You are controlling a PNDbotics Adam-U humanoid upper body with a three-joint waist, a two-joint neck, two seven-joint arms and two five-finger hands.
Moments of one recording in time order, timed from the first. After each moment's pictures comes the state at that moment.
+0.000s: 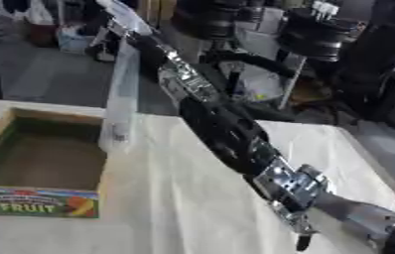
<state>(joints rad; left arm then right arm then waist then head) -0.54 0.13 0.07 -1.98 -0.07 -0.08 0.20 -0.89 -0.65 0.03 -1.18 -0.75 -0.17 0.32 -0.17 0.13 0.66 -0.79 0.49</state>
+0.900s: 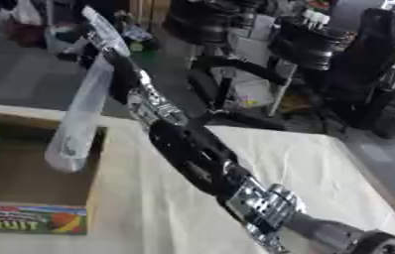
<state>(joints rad) -0.58 0.11 0.06 -1.98 -0.05 -0.14 0.17 -0.85 -0.61 0.05 -1.10 -0.73 -0.33 0.24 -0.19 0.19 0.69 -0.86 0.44</state>
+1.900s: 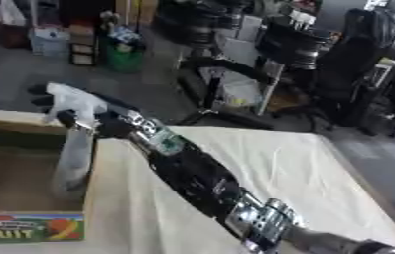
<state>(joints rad) -0.58 0.11 0.06 -1.98 -0.05 -0.14 0.17 -0.82 -0.60 0.07 -1.06 -0.39 -0.52 0.66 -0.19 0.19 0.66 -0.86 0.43</state>
